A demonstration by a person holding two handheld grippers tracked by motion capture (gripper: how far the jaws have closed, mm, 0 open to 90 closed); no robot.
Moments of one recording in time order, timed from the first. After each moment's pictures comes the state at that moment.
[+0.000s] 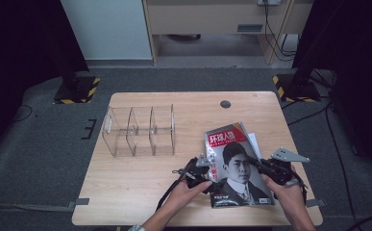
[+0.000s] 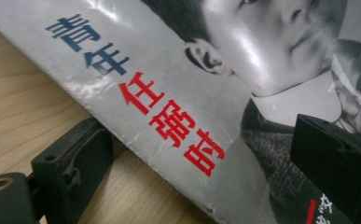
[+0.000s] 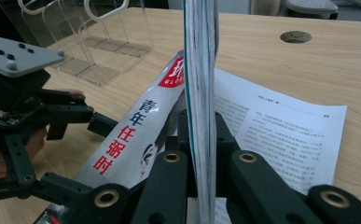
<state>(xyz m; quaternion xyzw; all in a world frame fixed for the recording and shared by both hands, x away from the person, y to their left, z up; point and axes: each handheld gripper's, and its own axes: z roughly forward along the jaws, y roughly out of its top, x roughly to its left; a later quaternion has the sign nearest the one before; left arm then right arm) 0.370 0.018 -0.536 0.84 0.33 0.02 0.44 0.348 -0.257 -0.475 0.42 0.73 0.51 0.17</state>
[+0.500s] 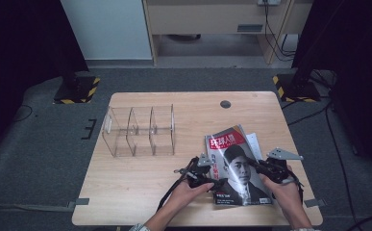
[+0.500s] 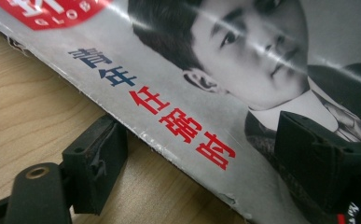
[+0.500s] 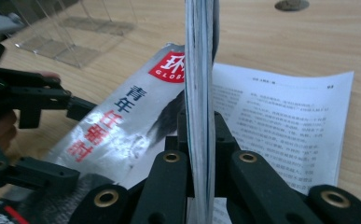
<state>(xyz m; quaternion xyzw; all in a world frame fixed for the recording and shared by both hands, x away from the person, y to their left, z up) 0.371 0.016 -0.536 0.83 0.34 0.04 0.43 0.362 -0.257 -0.498 0.44 0.74 0.48 0.15</state>
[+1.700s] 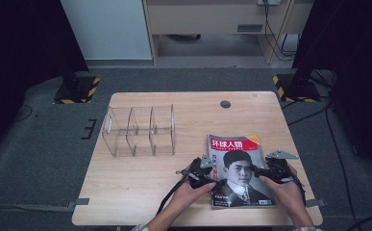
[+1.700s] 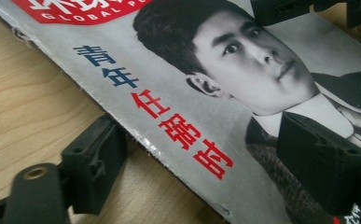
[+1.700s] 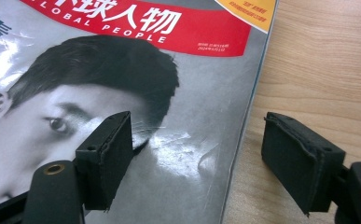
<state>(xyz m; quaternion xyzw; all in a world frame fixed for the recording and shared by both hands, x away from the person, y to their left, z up) 0.367 0.010 -0.535 0.84 0.33 0.06 0.42 0.378 -0.277 -0.537 0.52 0.75 0.36 0.20</state>
